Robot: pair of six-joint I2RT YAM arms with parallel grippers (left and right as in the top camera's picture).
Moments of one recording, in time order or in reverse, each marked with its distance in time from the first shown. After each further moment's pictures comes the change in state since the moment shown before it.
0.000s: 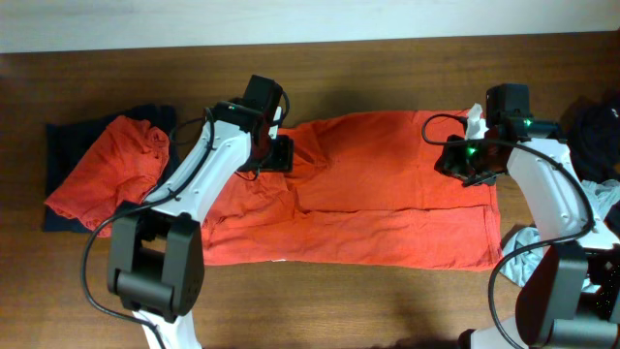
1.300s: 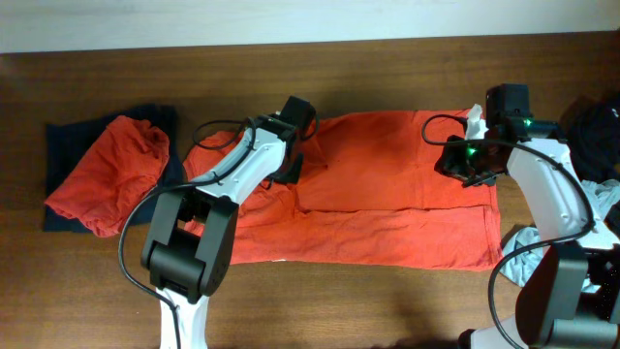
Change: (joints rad) left arm -0.108 0.146 0.012 0.009 -0.295 0.035; right arm 0.000 0.000 0.000 -0.006 0.000 0.000
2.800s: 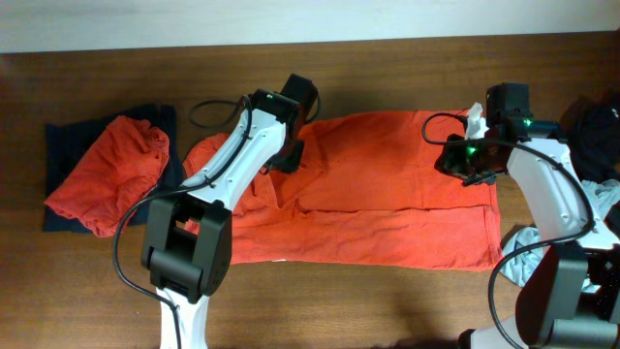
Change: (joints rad) left arm 0.000 0.002 0.212 -0.236 0.009 0.056; right arm 0.000 0.000 0.000 0.015 0.000 0.000
